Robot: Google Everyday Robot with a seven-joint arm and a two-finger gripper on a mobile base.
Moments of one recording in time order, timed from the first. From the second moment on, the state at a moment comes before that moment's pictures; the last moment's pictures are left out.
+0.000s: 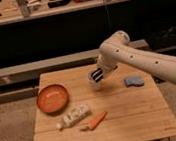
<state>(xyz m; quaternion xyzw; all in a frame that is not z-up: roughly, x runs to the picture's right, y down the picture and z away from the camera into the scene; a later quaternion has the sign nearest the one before) 0.092 0.012 0.802 -0.17 -0.13 -0.17 0.96</state>
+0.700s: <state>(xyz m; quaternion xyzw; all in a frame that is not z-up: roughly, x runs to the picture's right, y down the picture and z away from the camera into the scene) 0.095 0.016 0.806 -0.17 -0.14 -0.17 0.96</state>
